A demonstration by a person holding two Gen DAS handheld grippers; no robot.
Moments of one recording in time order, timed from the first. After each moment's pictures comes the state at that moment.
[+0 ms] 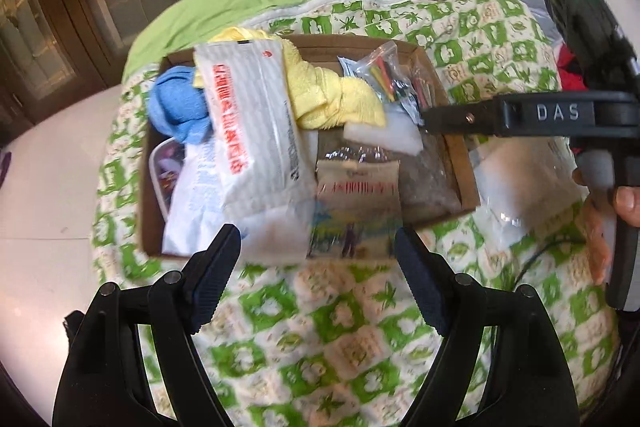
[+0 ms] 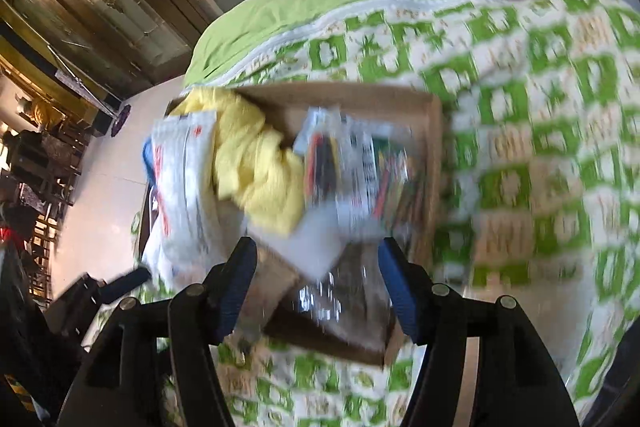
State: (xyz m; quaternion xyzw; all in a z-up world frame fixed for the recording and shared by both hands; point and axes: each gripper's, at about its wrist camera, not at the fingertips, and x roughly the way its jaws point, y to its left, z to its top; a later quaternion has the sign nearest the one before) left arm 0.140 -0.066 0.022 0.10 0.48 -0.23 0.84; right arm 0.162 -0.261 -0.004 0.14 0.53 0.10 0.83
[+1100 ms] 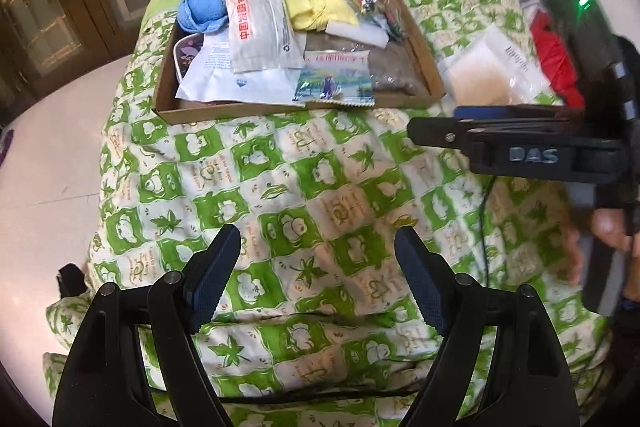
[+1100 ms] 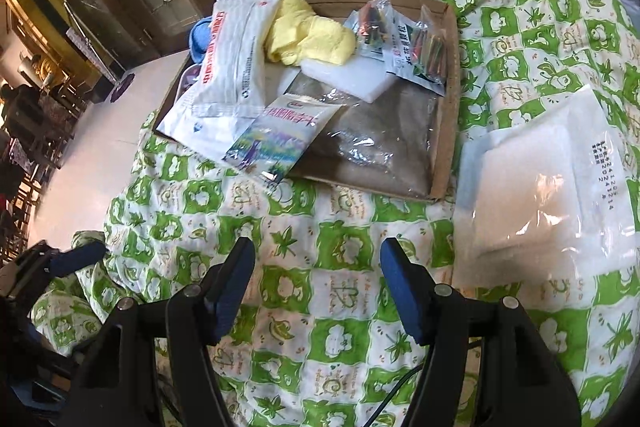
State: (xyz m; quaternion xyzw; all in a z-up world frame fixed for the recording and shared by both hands) left arm 0.038 -0.034 0.000 0.10 0.51 -0.22 0.83; right arm 0.054 -0.203 -0.036 0.08 0.51 0.10 0.85
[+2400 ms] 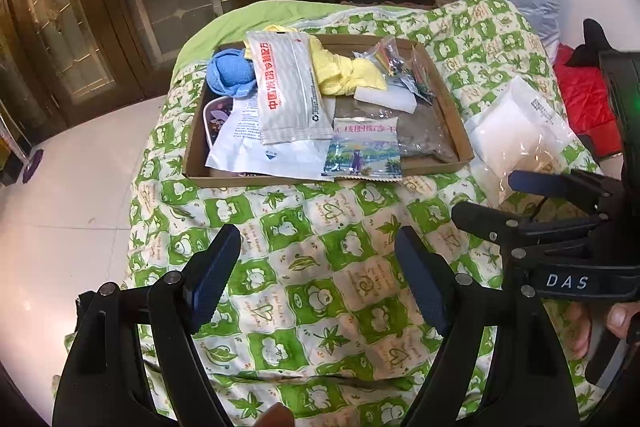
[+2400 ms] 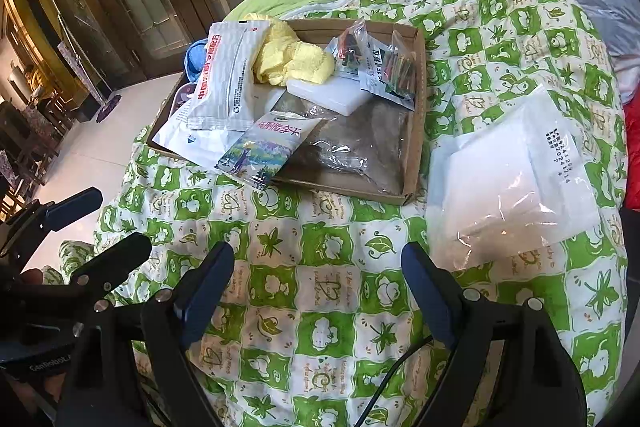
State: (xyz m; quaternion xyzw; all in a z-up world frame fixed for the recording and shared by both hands) left arm 0.054 -0.042 0.017 0.10 0.42 -0.18 0.88; right arm 0.032 -0.205 -0.026 0.06 0.46 0.05 0.88
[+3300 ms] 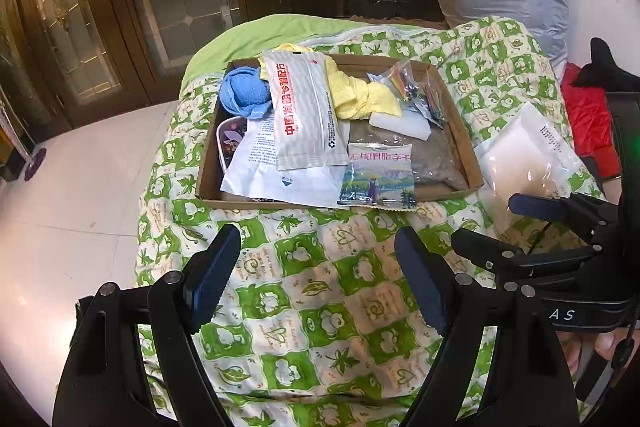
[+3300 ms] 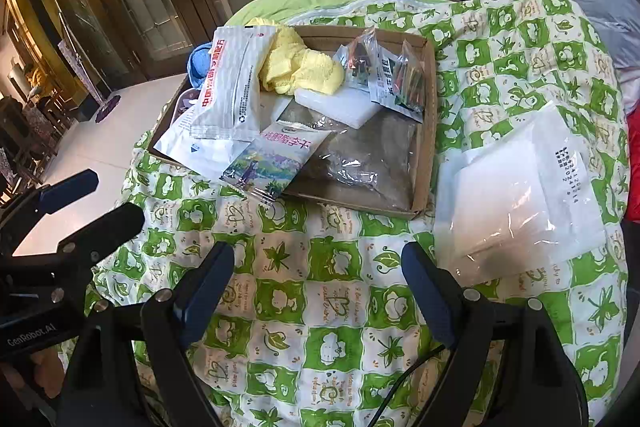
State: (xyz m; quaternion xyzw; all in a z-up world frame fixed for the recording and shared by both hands) left arm 0.068 -0.035 0.025 0.09 0.41 -0.17 0.89; right arm 0.042 -0.198 -0.025 0.06 0.46 0.05 0.89
